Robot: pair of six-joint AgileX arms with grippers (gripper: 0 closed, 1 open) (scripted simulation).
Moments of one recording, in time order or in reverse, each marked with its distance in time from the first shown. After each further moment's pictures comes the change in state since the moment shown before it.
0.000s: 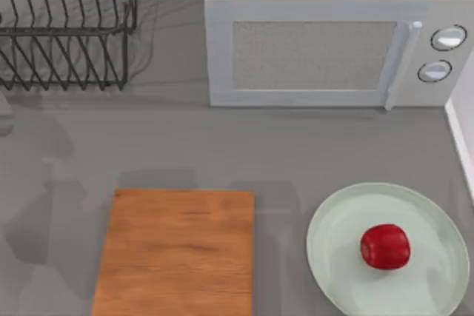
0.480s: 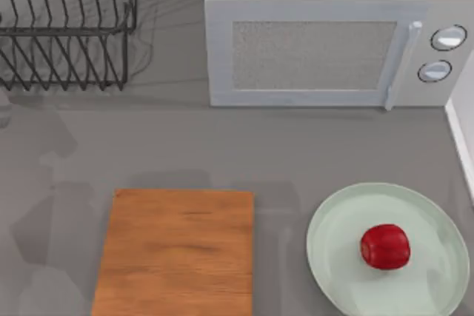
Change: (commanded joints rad) left arm -0.005 -0.017 0.025 -0.033 -0.001 -0.011; right arm 0.000 0.000 0.000 0.000 0.000 0.000
